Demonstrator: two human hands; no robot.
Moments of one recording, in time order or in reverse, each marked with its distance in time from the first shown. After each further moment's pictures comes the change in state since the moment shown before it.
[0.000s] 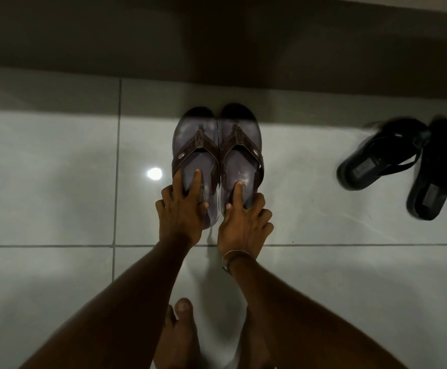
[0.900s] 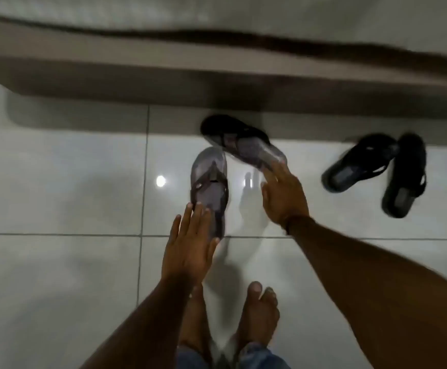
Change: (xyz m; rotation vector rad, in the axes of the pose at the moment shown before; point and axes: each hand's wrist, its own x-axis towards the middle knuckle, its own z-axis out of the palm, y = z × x) left_hand -0.114 0.004 -0.068 0.062 -0.140 0.184; right_hand 0.058 0.051 -0.138 -0.058 -0.054 -0.518
